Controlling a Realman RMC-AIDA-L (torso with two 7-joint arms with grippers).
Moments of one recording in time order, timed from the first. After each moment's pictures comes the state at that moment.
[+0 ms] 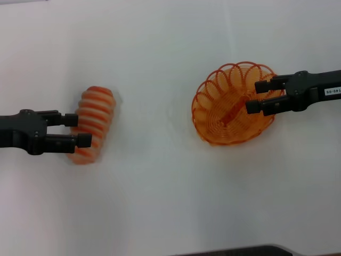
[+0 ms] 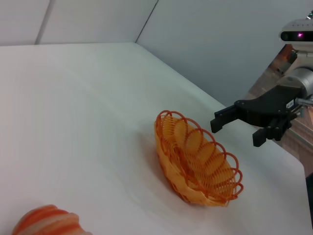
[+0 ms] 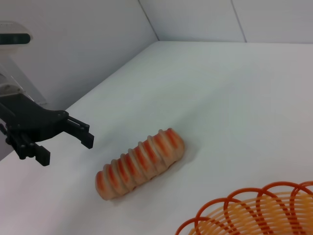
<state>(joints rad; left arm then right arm) -0.53 -2.04 0.49 0.75 2.33 1.83 -1.65 0.58 1.97 -0.51 -0.62 -2.31 -1.69 1.64</state>
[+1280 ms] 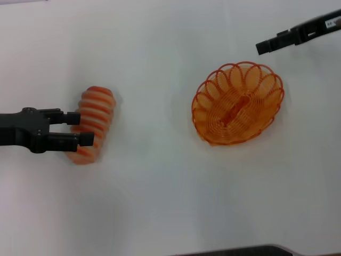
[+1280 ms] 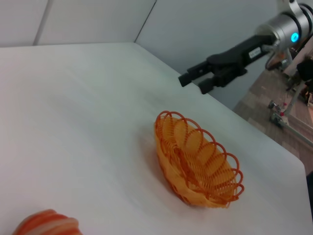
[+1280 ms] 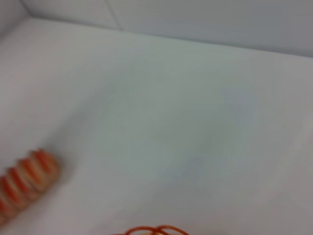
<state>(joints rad) -0.54 -2.04 0.50 0.75 2.33 1.82 -1.64 0.79 1.94 -0.56 -0.78 -2.56 -1.53 2.09</state>
